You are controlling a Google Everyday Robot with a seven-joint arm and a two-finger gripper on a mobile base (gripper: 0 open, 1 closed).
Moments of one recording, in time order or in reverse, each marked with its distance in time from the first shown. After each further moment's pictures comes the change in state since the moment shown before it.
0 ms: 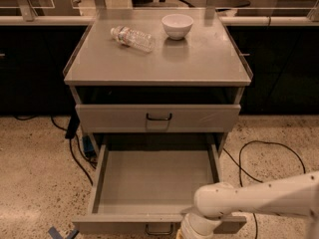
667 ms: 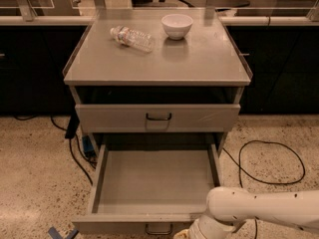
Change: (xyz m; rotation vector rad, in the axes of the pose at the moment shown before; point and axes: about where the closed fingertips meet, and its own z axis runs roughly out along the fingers) arm -0.018 0.046 -0.032 -0.038 -0.086 0.099
